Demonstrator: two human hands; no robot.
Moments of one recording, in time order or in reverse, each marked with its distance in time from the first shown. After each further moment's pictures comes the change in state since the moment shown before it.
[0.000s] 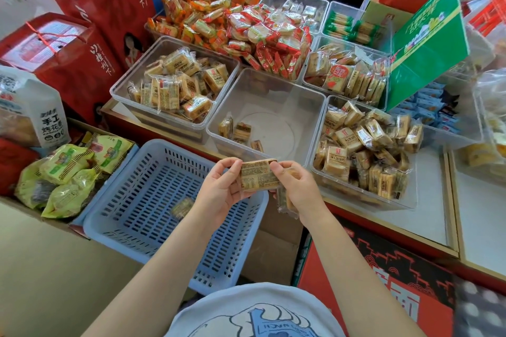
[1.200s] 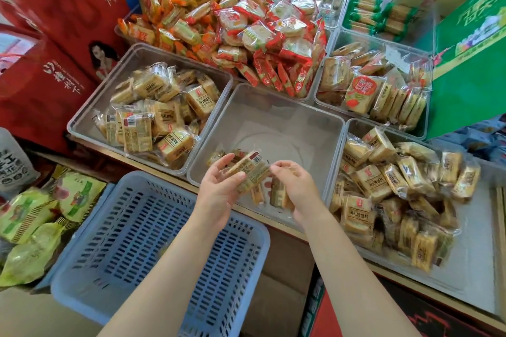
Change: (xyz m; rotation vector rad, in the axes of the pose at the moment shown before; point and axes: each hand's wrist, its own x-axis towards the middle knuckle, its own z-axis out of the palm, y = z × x) left_hand 0.170 0.023 0.017 -0.091 0.186 -0.009; right_hand 0.182 -0.020 -0.005 0.106 0.045 0.196
